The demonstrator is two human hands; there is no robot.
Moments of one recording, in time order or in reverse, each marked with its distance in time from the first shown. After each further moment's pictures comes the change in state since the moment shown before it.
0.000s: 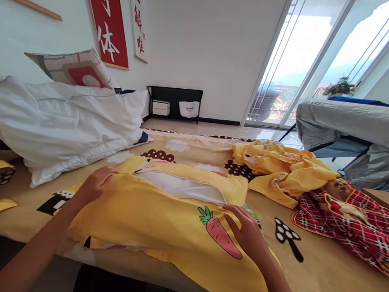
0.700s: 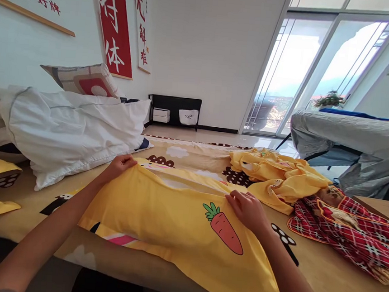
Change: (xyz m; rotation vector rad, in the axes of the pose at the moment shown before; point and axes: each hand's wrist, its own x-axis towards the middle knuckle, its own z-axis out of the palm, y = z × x) left_hand 0.077 0.034 -0.002 -0.385 -0.008 0.016; right_hand 0.057 0.009 -0.032 -0.510 0.150 -0.299
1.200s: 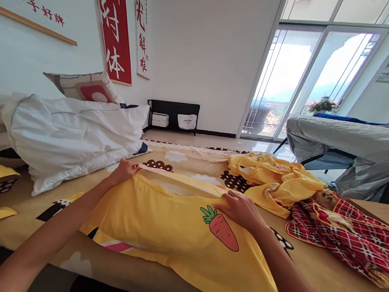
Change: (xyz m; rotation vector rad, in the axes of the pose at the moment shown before) left_hand 0.022 0.010 0.015 0.556 -0.082 0.037; right_hand 0.017 -0.009 -0.008 -0.112 -0.064 -0.148
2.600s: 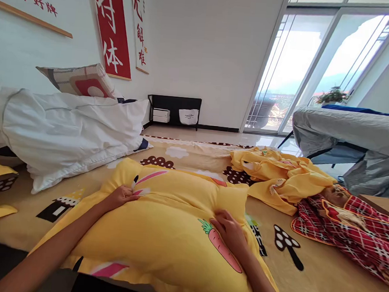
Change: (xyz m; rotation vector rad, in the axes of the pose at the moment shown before) left_hand -0.073 -0.018 0.053 -0.365 -0.215 0.155; right_hand -0.052 -0.049 0.072 0.473 0.005 0.206
